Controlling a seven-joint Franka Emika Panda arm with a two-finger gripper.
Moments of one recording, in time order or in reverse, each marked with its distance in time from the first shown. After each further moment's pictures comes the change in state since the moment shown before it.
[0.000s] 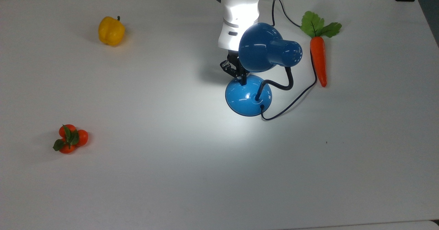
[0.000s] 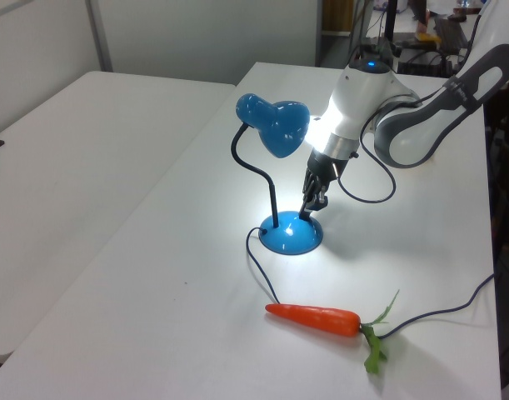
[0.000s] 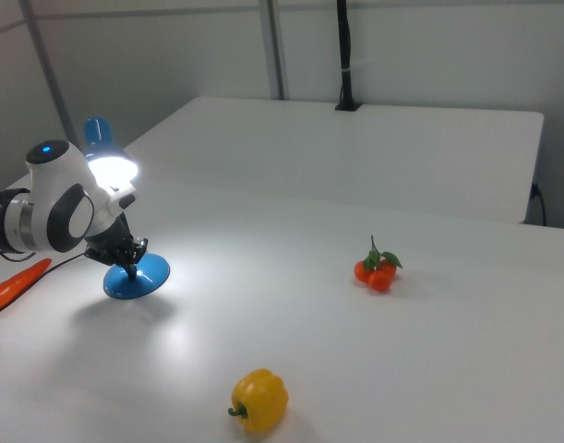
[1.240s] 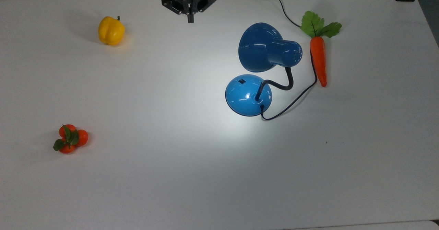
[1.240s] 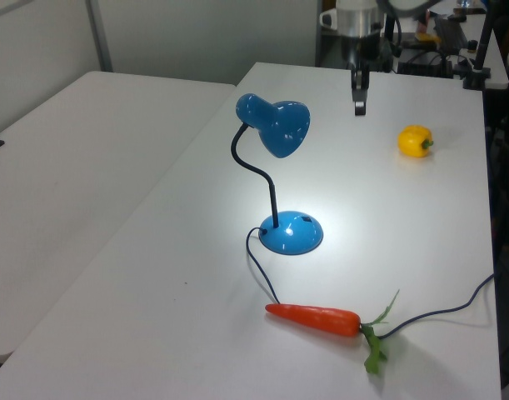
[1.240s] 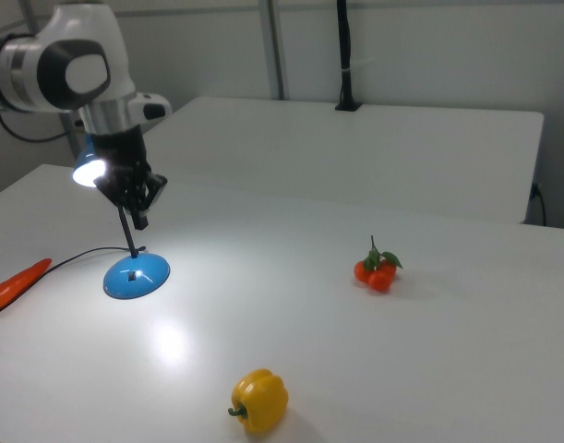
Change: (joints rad) arm -0.208 -0.192 -0.010 0.398 -0.001 -0.990 0.060
